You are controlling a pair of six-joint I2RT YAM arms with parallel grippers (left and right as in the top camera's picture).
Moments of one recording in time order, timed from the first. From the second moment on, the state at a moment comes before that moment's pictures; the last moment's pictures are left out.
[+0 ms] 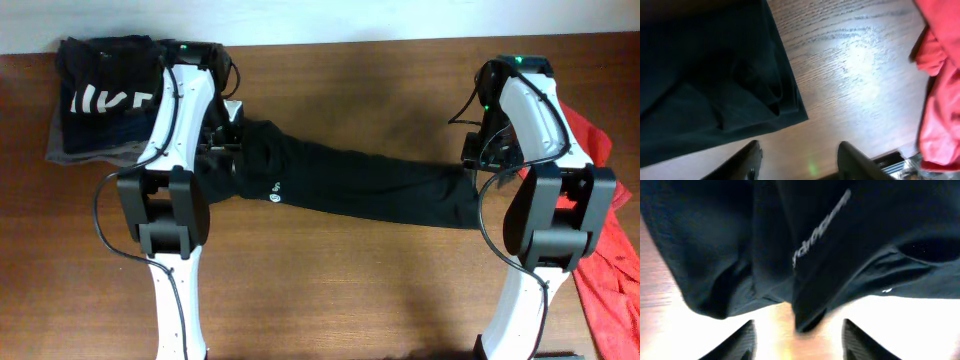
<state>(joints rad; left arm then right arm) -0.11 2.45 2.34 -1.69 0.06 -0.02 -0.09 2.19 1.90 -1.57 0.13 0.32</state>
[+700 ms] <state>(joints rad) -0.11 2.45 2.57 -1.66 0.05 0.01 -0.30 2.19 1.90 -1.51 -0.19 -0.05</state>
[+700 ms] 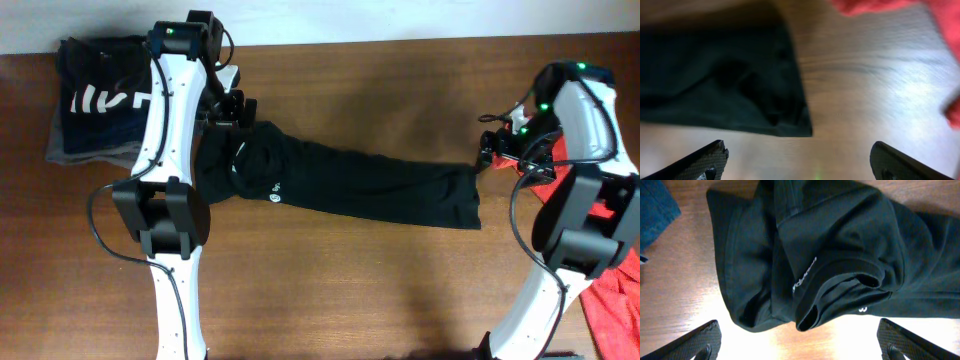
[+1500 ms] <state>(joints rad) -0.11 2.45 2.57 -1.64 0.05 0.01 -0.33 2.16 1.50 -1.25 -0.54 -0.27</state>
